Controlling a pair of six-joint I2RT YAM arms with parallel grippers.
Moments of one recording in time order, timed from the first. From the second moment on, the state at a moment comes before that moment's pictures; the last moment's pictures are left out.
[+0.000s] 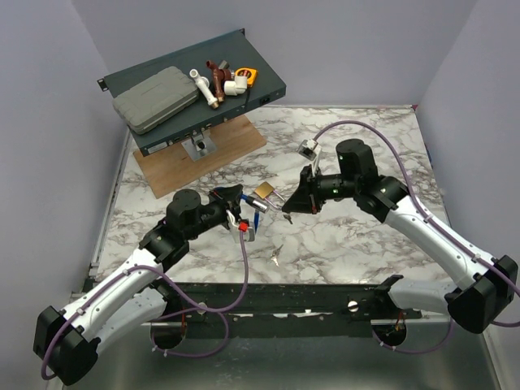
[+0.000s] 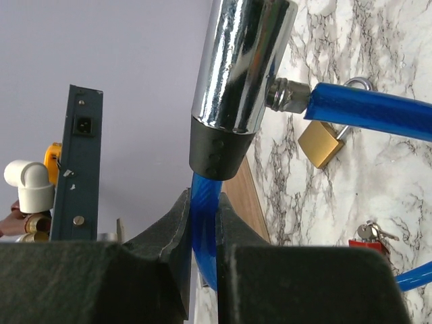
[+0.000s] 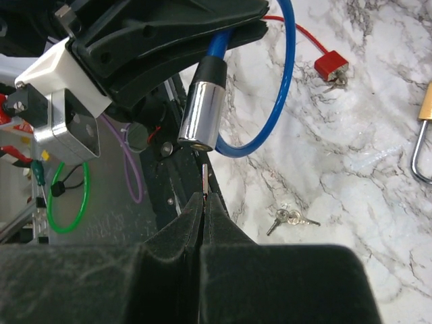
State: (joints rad) left arm -0.64 0.80 0.56 0.02 0.32 1.22; right arm 0.61 1.20 1.10 -0.42 -0.75 0.21
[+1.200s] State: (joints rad) left arm -0.64 0.79 0.49 0.05 0.30 1.21; right arm 0.71 1.25 1.08 -0.41 -0.66 0.18
